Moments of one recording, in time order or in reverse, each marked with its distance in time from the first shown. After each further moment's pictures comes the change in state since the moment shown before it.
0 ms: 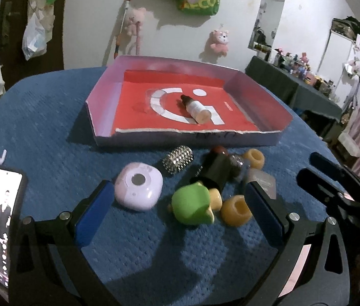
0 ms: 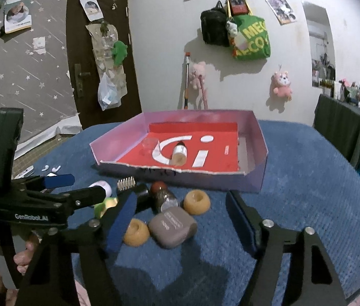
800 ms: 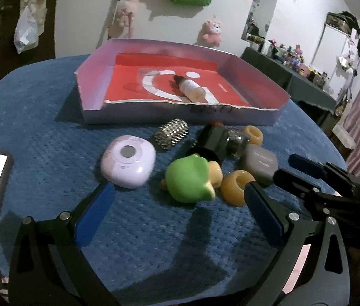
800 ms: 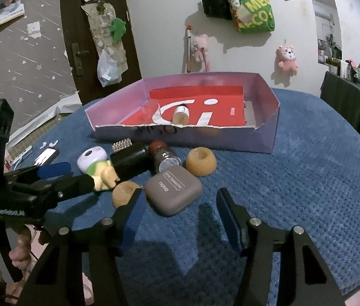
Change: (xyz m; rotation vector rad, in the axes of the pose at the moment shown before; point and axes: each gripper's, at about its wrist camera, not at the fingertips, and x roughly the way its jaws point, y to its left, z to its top) left arm 0.014 -0.003 -0.019 0.021 0.046 -0.037; right arm 0.024 -0.001 -0.028 0.012 0.143 0.020
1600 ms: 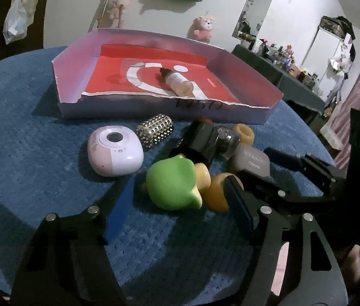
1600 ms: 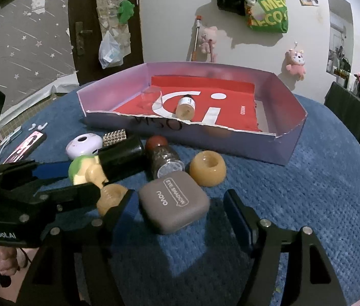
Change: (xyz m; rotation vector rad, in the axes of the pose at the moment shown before) left arm 0.018 0.000 0.005 -0.026 0.020 -0.089; right arm 0.034 0.013 0.013 -0.099 0.066 -0.038
